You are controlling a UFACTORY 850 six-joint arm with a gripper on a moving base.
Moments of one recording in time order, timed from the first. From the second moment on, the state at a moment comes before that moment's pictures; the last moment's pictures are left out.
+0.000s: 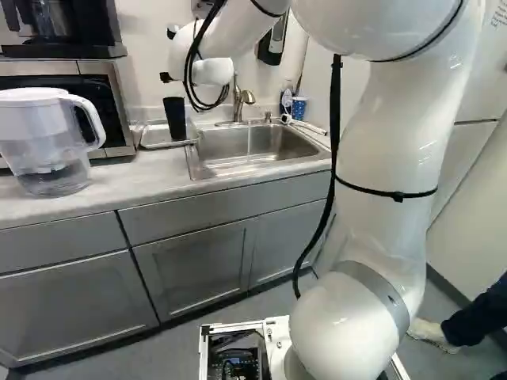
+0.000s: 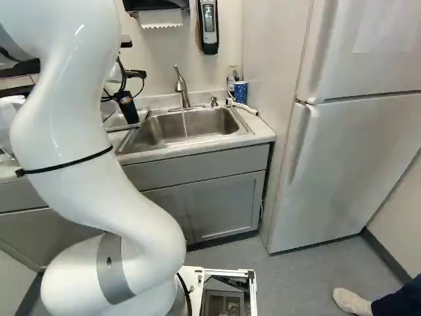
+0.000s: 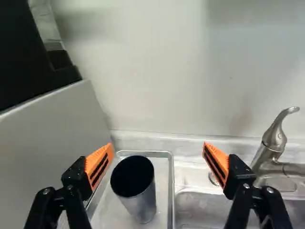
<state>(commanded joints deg) 26.8 -14.1 -72.4 10.5 22.0 -6.3</state>
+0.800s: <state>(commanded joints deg) 20.8 -13.5 -76.5 7.8 22.0 -6.3</state>
